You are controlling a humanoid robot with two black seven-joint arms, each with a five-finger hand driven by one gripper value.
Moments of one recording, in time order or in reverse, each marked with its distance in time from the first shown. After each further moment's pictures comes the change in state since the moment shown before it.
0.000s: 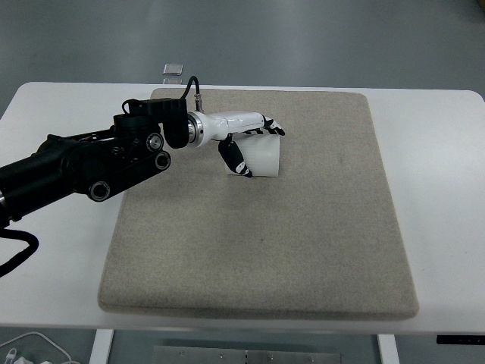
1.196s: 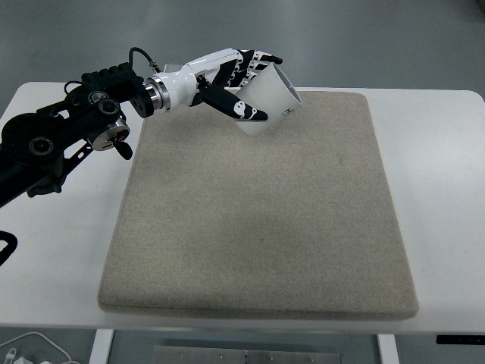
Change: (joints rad) left arm 0.098 0.106 -0.268 -0.061 -0.622 -0.057 -0.134; right arm 0.000 0.000 0.000 0.000 0.000 0.000 0.000
